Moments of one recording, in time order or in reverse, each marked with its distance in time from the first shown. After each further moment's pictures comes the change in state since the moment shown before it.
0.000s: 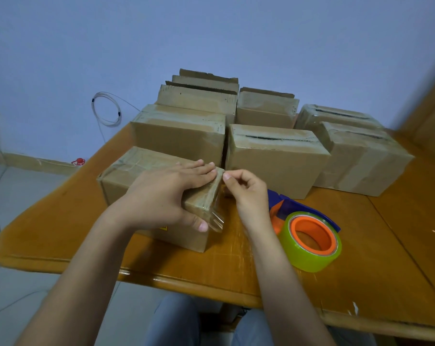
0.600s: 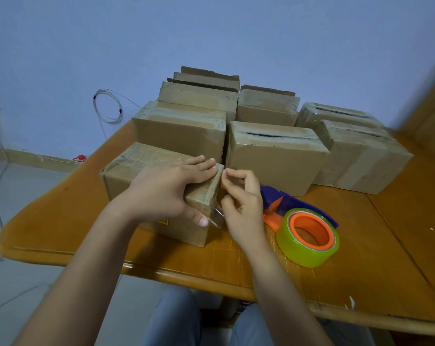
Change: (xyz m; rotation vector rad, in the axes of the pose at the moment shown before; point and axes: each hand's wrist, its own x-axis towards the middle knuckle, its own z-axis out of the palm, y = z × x) left_hand 0.001 0.005 -0.002 -0.008 -0.011 -0.041; right_hand -0.025 0.014 0.002 -0.325 0.013 -0.426
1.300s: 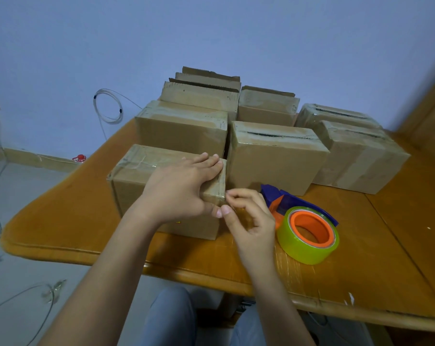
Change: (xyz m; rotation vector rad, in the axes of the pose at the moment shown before) left_hand 0.006 0.015 0.011 0.104 0.060 -0.090; right_hand -0.033 -0.015 -0.011 0.141 0.111 -0.069
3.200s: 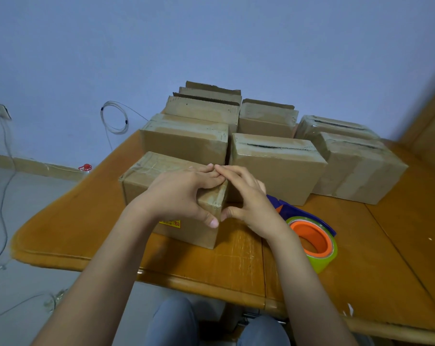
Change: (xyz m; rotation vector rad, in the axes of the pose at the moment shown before) left_hand 0.008 -0.015 -0.005 -0.108 -0.059 0.086; right_hand 0.071 0.012 -0.021 -0.297 -0.676 0.047
